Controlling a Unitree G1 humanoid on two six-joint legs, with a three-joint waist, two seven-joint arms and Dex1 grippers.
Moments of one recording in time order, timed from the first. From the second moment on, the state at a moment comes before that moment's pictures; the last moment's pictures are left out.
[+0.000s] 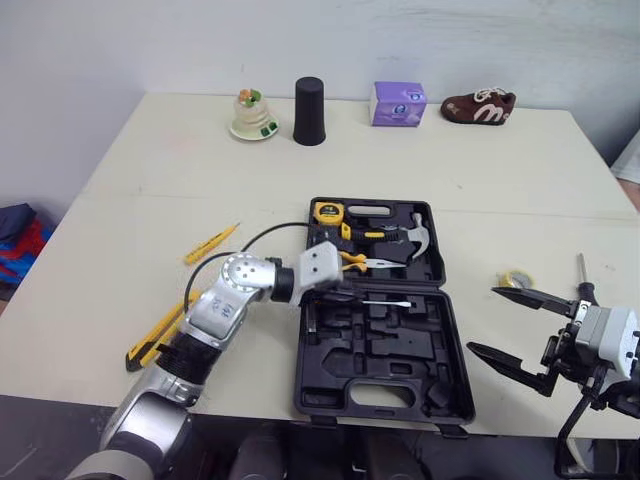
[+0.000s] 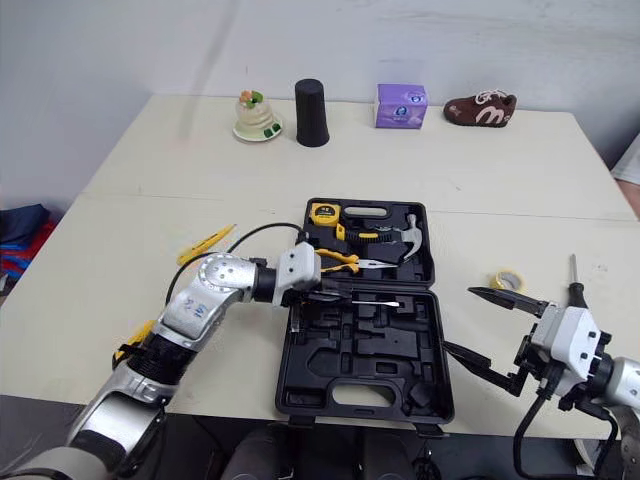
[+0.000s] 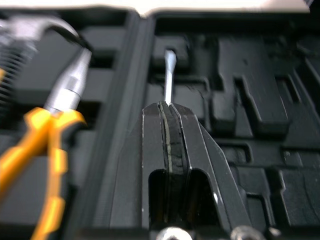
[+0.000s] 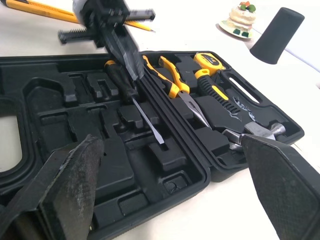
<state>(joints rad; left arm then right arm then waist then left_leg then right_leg) -0.61 0.37 -0.37 0.08 -0.12 0.27 -0.99 0.32 -0.76 -0.48 -0.36 0.55 -0.04 1.12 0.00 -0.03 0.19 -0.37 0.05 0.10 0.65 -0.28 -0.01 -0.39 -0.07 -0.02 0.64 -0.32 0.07</state>
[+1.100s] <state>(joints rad) -0.58 0.56 -0.02 0.17 -0.29 -0.05 -1.05 0.40 -0.71 -0.73 -0.08 0.39 -0.11 0.87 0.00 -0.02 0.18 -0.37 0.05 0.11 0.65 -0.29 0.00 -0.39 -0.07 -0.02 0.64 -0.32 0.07</state>
